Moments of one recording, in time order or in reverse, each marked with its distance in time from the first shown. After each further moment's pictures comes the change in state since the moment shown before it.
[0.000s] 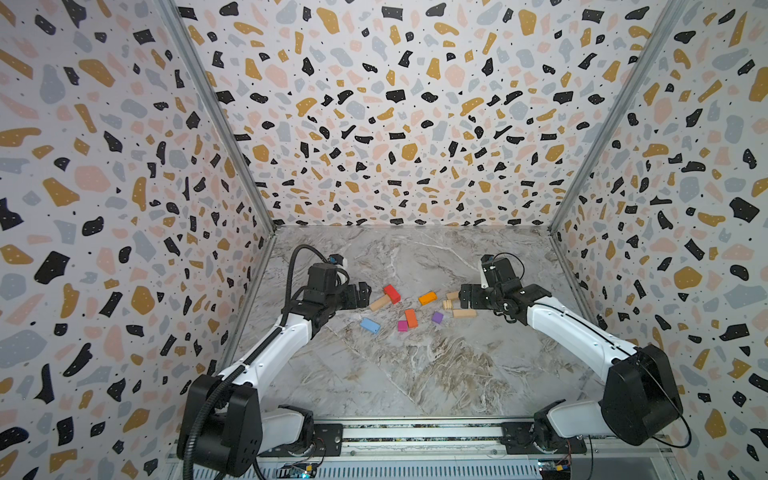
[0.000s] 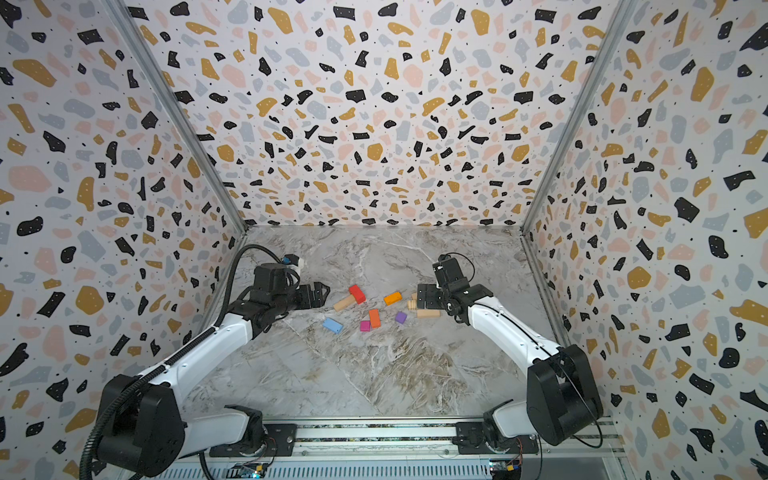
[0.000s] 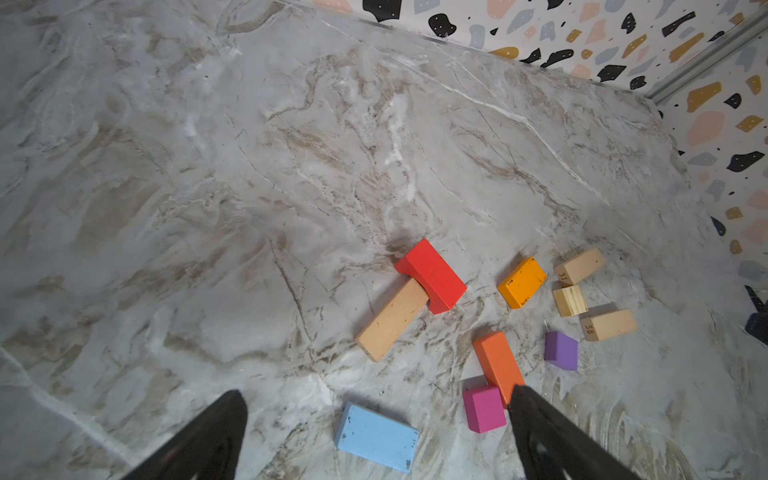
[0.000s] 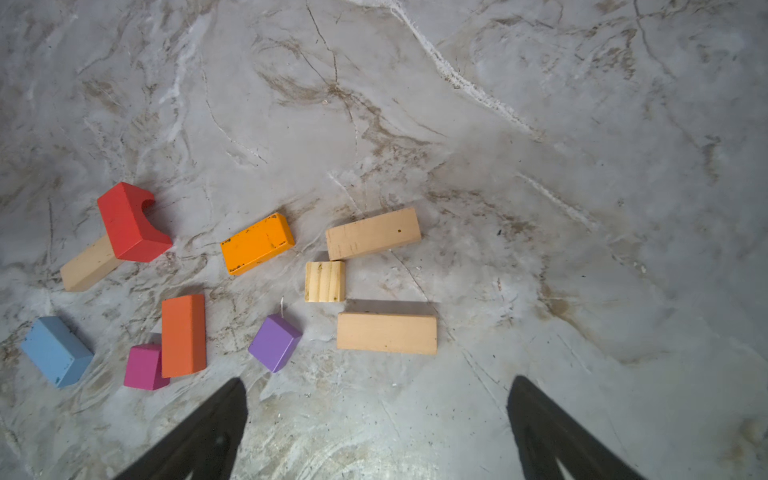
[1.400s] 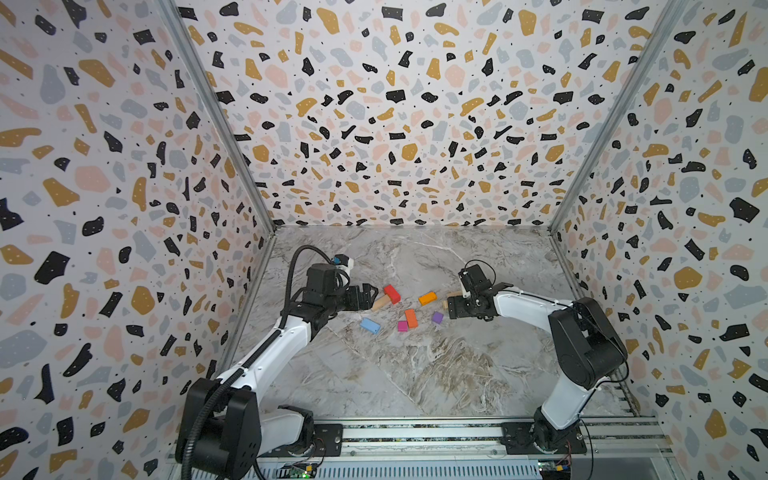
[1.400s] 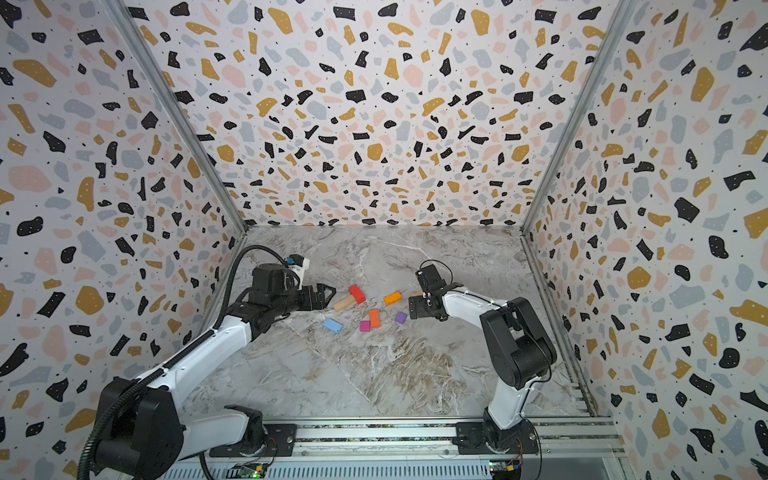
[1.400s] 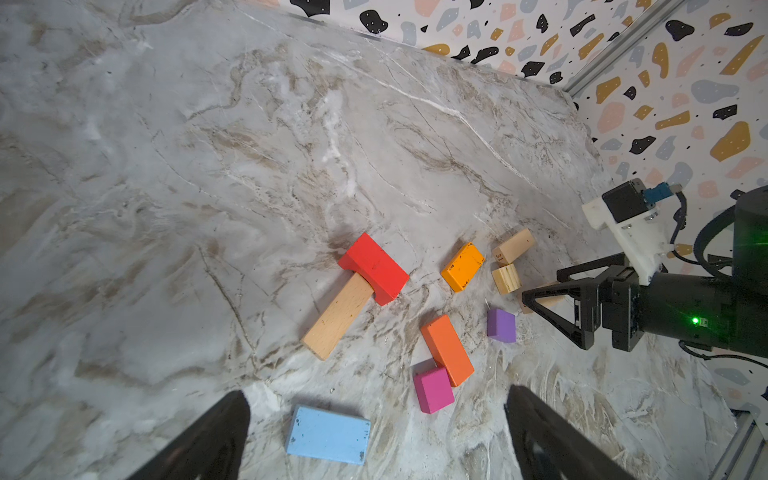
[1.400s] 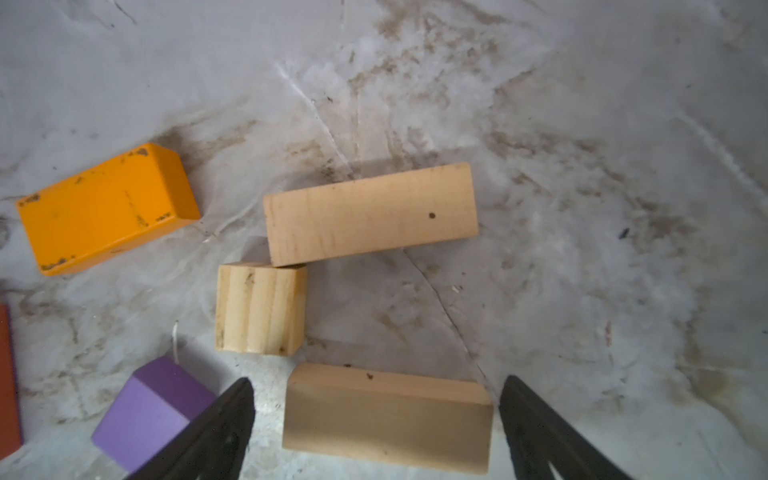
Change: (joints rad) left arm -0.001 -0.013 -0.014 0.040 0.135 0.003; right arm 0.016 0.360 0.042 0.106 0.003 -0.095
